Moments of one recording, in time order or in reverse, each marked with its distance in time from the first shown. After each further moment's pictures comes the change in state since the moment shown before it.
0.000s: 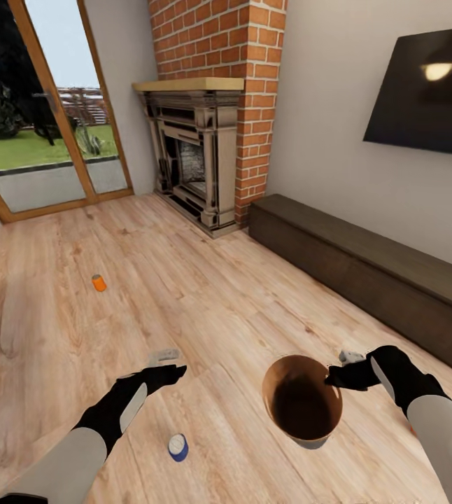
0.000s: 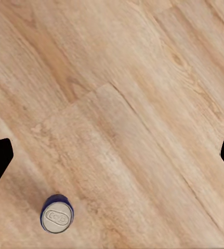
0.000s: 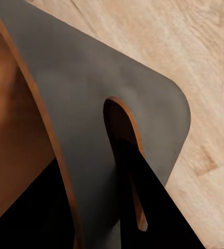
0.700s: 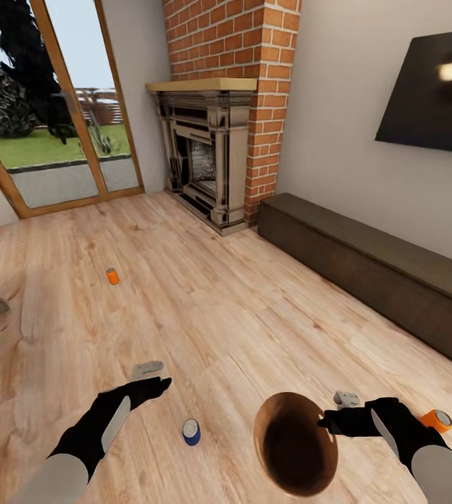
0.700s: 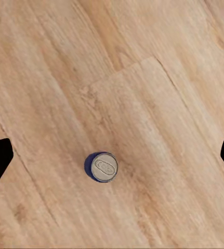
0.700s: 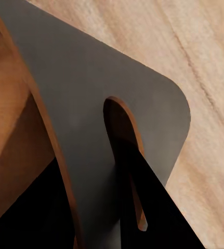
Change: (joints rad) left arm 0.113 0.040 0.092 -0.136 -0.017 0.087 0.020; right arm 0.173 0.030 -0.001 0.082 -0.028 -0.270 0.048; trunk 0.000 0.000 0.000
